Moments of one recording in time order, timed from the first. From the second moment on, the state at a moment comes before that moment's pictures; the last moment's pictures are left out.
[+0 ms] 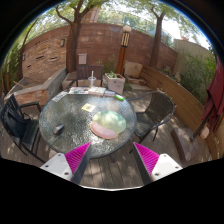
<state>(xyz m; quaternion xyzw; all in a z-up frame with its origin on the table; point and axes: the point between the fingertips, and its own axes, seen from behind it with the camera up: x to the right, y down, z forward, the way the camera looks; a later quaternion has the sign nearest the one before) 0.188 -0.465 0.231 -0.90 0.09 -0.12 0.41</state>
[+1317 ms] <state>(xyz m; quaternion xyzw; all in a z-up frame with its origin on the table) -0.075 -0.170 -0.022 -0.93 0.01 -0.01 0.37</state>
